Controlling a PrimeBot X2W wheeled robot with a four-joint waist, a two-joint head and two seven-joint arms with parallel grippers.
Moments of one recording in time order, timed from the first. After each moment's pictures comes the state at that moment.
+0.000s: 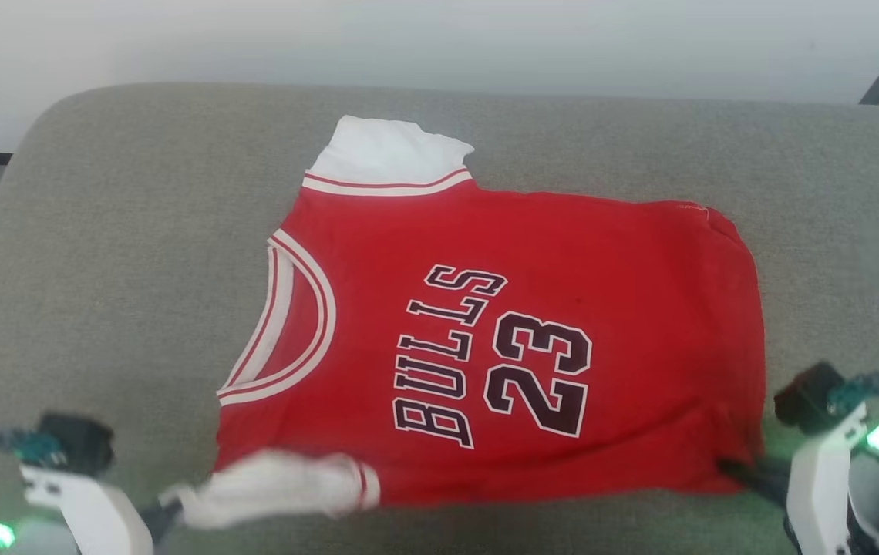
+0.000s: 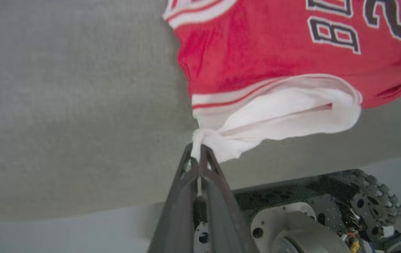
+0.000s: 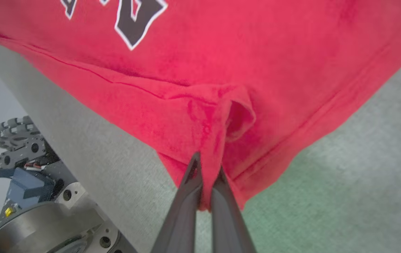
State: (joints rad) left arm -0.24 1.18 -0.87 -0.36 -1.30 0.43 0.26; right arm -0.30 -0.90 0.76 -0.02 0.95 0.13 0.40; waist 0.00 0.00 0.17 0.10
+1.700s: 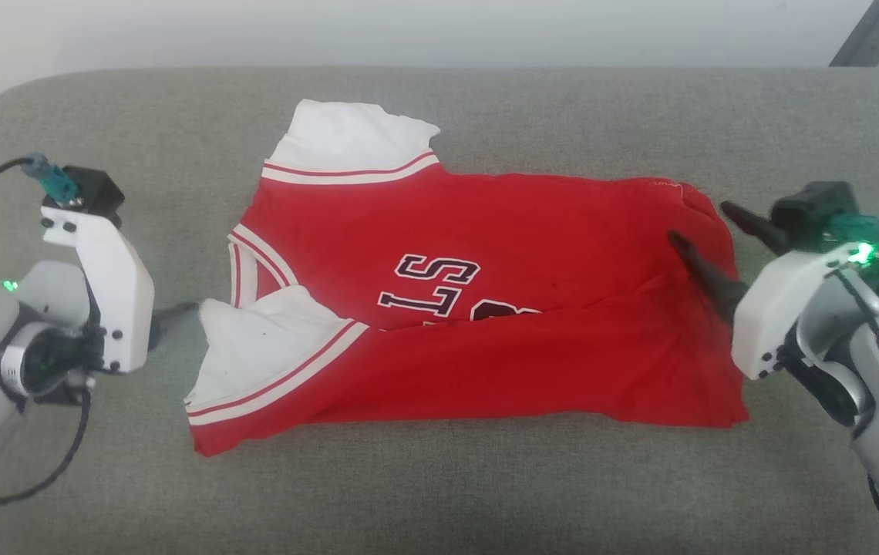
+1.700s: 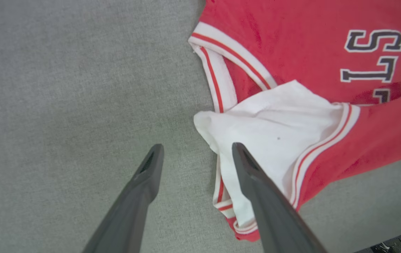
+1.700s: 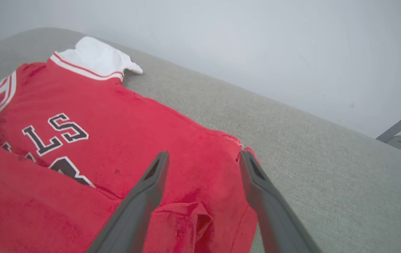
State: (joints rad) left arm -0.88 0.79 -0.91 0.46 -1.19 -0.01 0.63; right arm -0.60 -0.51 0.53 0.36 0.59 0.13 0.15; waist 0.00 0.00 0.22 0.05
